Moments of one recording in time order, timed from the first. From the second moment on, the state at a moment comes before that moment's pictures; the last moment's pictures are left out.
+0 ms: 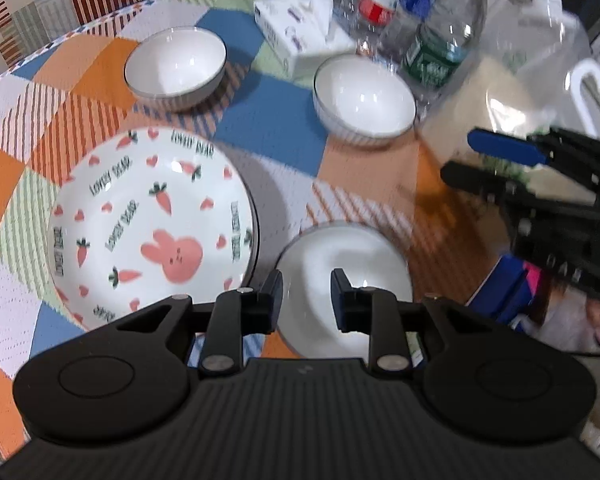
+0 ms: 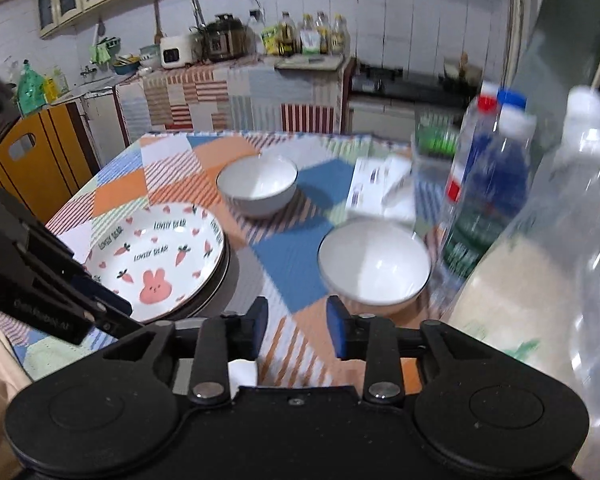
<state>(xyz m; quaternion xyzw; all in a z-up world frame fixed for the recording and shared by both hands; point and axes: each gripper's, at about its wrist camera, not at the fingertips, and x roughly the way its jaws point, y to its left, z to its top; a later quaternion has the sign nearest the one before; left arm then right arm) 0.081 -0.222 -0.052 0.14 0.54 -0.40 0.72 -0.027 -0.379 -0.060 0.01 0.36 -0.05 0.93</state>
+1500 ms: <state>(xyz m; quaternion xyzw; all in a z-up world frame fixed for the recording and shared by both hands) 0.178 -0.346 -0.163 -0.01 0.56 -0.40 0.72 0.074 -0.427 -0.194 0.11 0.38 -0.17 0.90</state>
